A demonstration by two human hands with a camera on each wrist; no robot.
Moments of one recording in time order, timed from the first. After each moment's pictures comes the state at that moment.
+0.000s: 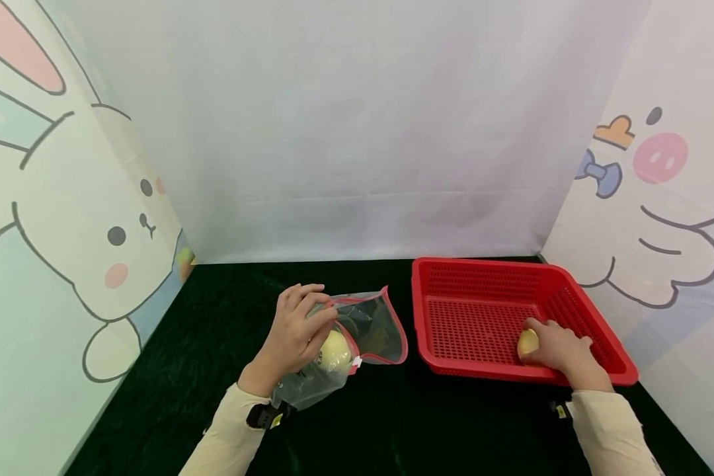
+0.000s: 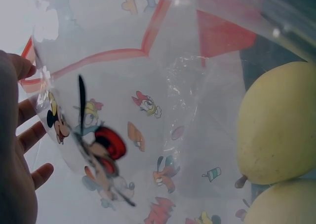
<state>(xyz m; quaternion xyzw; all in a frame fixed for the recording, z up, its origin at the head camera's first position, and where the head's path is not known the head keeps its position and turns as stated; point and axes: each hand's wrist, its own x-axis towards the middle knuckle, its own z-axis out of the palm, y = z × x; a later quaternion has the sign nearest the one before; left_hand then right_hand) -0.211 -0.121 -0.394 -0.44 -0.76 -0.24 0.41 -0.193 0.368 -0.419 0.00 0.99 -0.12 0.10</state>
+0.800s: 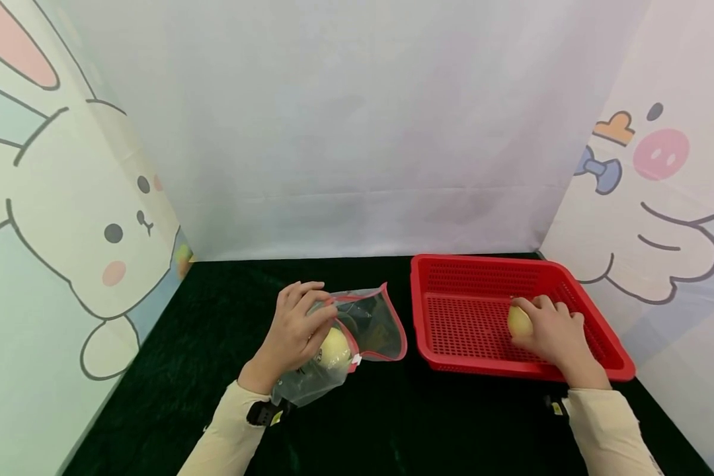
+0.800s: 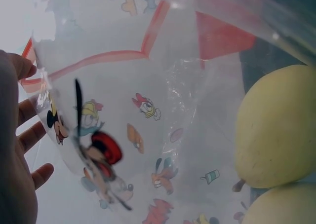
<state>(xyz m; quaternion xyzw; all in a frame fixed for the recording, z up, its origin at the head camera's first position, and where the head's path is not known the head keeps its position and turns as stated) -0.210 -0.120 -0.394 -0.44 -0.76 -0.24 0.40 -0.188 0.345 -0.409 -0.05 0.99 -0.06 -0.08</state>
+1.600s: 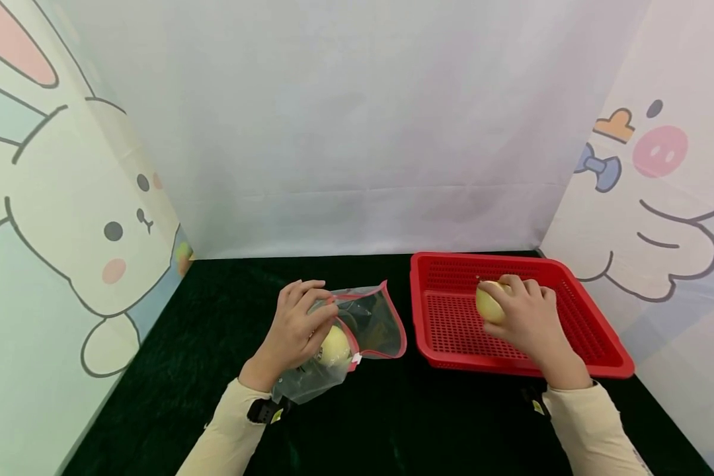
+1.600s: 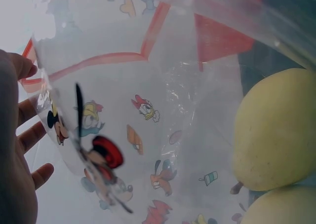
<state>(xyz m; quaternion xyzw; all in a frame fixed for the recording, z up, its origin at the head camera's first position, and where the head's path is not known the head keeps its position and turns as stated) -0.208 -0.119 -0.392 -0.44 -0.77 -0.24 0.39 -0.178 0.283 -0.372 -0.17 0.95 -0.05 -0.25</state>
